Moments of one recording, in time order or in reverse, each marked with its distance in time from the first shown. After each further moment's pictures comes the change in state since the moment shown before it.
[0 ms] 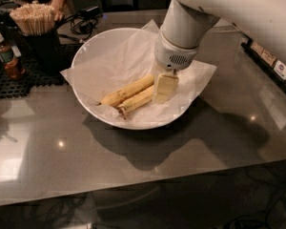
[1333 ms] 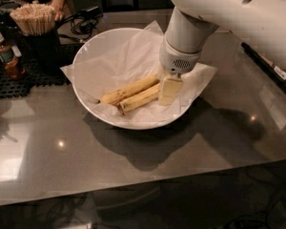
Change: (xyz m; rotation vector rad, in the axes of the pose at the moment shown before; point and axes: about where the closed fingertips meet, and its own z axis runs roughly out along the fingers) arm 0.020 -0.009 0.016 0.000 0.042 0.021
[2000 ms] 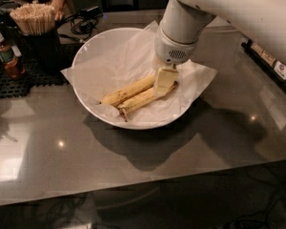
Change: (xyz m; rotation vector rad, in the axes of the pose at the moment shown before) arm -0.019 -0.016 -0.015 0.058 -0.023 -0.036
